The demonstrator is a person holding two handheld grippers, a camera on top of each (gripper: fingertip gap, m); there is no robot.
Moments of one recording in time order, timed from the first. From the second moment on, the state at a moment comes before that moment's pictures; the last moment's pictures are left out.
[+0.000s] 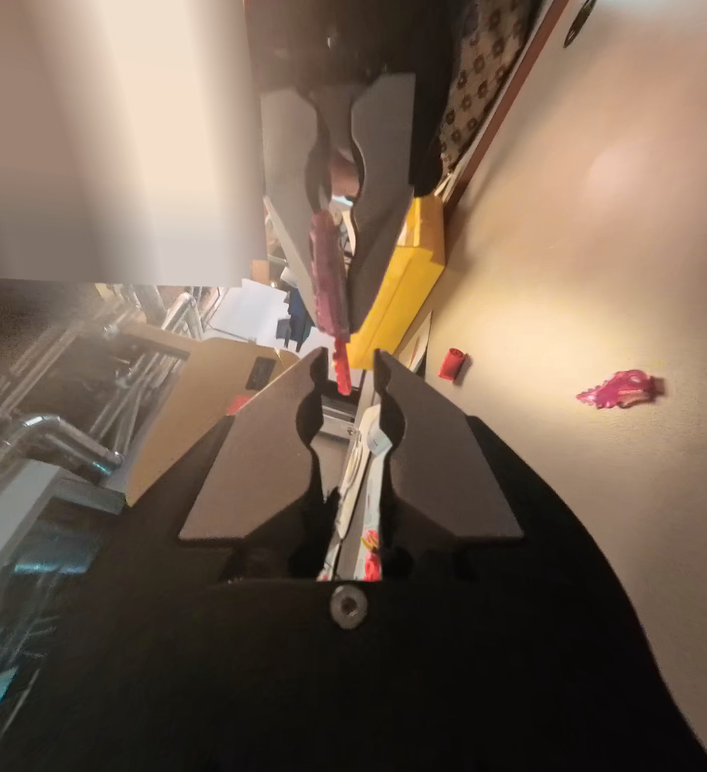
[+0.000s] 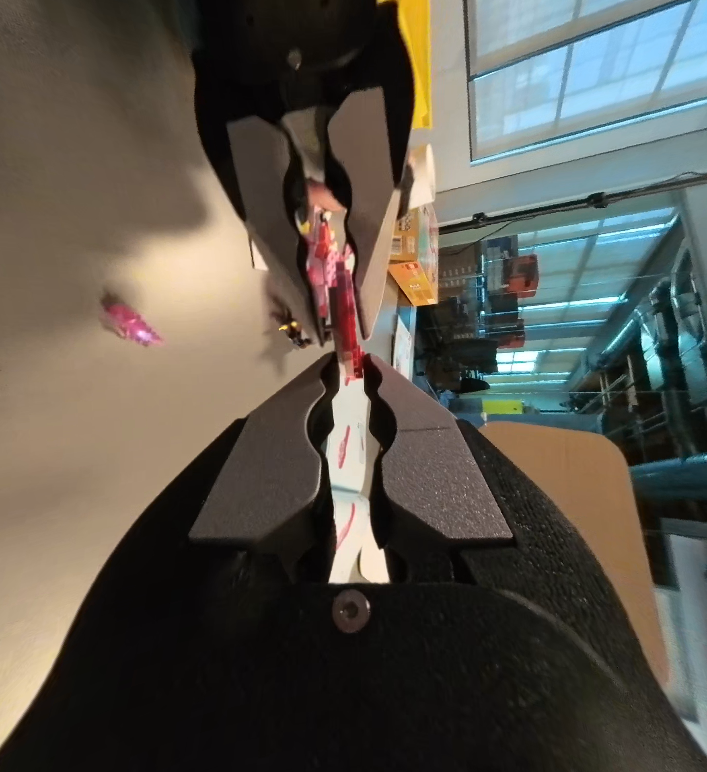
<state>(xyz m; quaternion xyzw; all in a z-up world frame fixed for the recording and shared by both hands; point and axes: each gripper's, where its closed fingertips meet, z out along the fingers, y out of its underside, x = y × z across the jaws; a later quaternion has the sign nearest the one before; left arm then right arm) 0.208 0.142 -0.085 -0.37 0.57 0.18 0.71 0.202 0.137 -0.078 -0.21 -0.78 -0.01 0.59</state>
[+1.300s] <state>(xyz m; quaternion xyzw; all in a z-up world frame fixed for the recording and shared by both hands) 0.222 0.115 -0.075 -0.34 0.57 0.13 0.73 0.201 0.148 -0.082 -0.25 -0.80 -0.11 0.53</state>
